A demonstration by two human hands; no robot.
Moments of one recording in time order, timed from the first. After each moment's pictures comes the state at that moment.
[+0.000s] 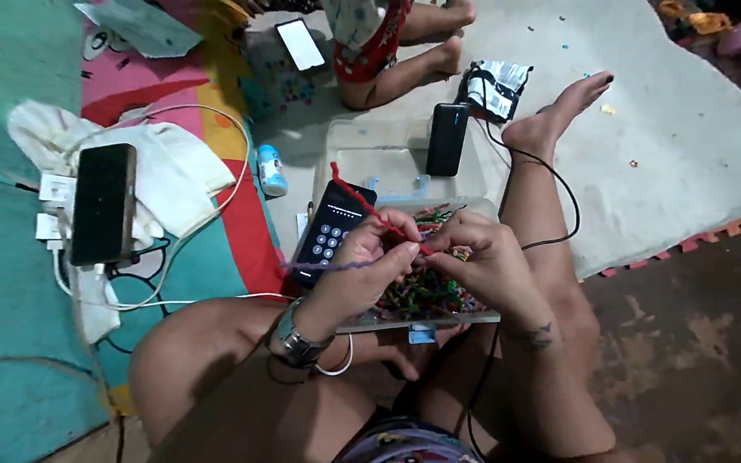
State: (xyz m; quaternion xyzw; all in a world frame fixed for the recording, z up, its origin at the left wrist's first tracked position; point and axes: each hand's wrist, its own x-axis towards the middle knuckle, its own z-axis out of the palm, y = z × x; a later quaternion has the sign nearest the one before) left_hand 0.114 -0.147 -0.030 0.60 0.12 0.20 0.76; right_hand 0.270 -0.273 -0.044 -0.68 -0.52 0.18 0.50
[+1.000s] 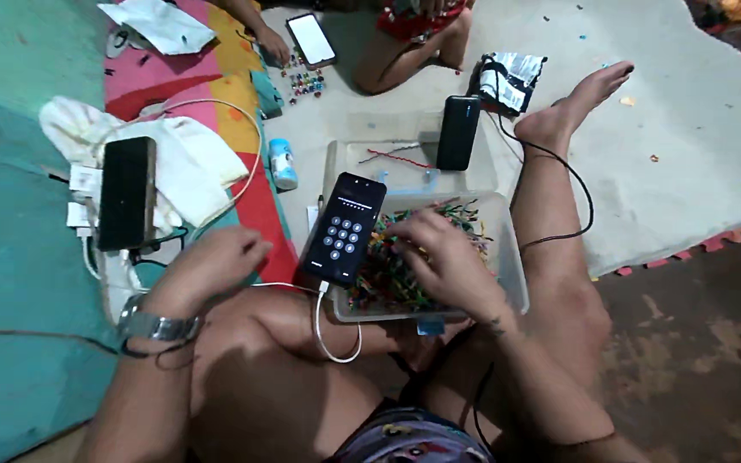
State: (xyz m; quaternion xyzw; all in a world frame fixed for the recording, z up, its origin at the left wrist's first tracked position) left_hand -0.016 -0.023 -0.024 0.90 0.37 -0.13 0.20; right_hand 0.240 -0.249 -0.063 -0.66 -0.61 0.15 0.41
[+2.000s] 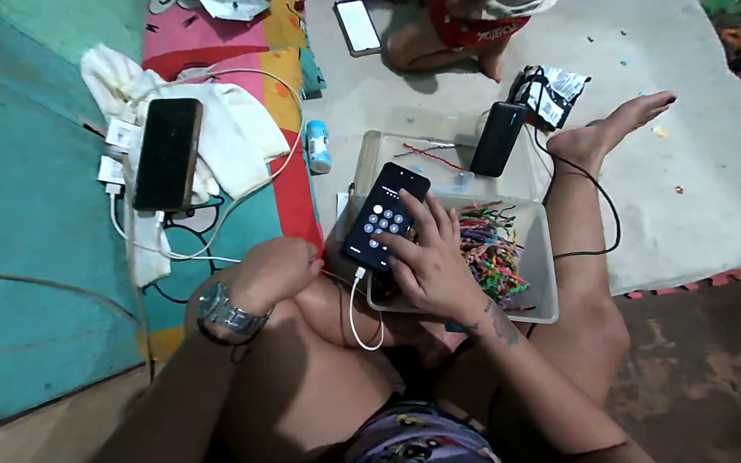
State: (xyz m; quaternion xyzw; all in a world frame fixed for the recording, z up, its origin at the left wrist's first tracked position) left_hand -0.007 -0.062 -0.035 0.87 0.36 -0.30 0.17; right_hand 0.186 -0.221 -0.091 -0.69 -0.66 0.05 0.28
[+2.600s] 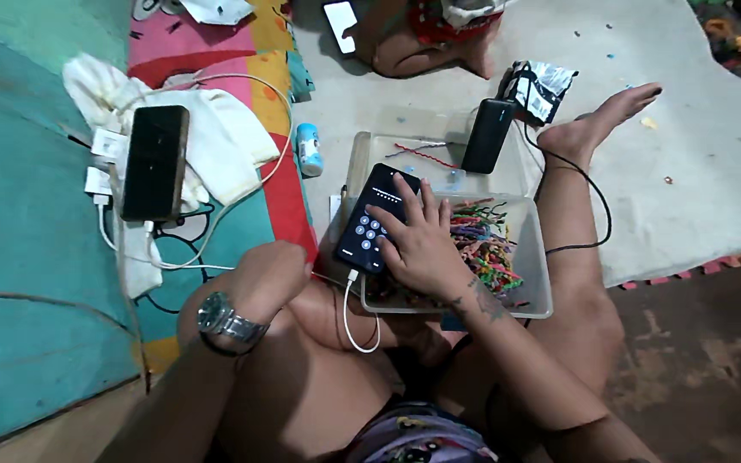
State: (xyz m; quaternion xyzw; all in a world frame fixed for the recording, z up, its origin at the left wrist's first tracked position) left_hand 0.005 -0.070 -0.033 0.84 0.41 -0.34 0.11; right_hand 0.193 -0.198 -0.083 -0.75 -0.62 0.10 0.21
